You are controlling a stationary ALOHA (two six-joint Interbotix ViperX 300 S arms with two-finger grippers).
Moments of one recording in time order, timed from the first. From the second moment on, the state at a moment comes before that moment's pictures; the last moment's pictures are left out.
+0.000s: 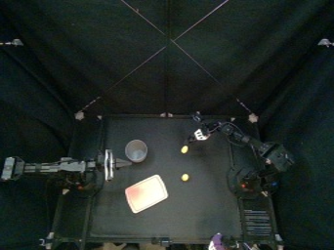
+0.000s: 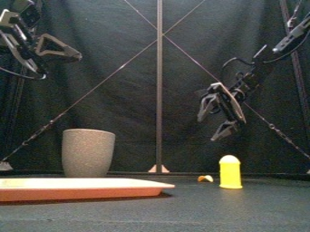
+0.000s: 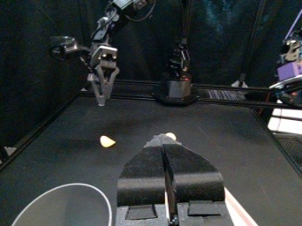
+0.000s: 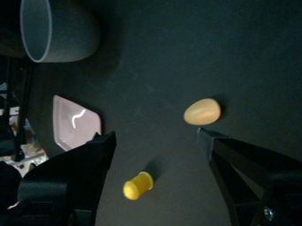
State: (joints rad) left arm 0.12 -0.96 1.28 0.00 -0.31 0.00; right arm -0.92 -0.04 0.59 0.96 0.80 -0.50
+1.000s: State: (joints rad) left arm 0.12 -0.96 1.30 -0.04 -0.31 0.00; right arm -0.85 0.31 0.46 0.93 0.84 -0.65
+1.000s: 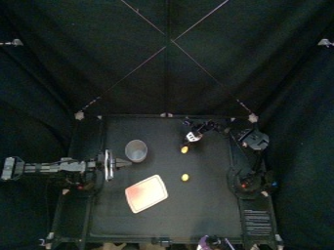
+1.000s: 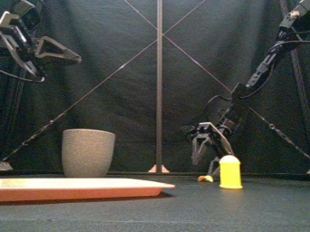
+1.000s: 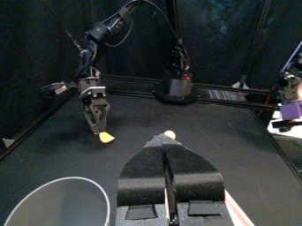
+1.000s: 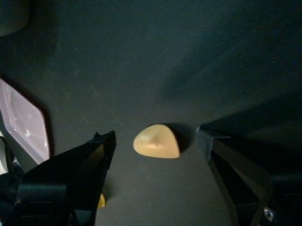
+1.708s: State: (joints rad) left arm 0.13 -0.98 1.31 -0.06 -0.31 0.00; right arm -0.80 0.23 0.56 0.90 0.76 -0.60
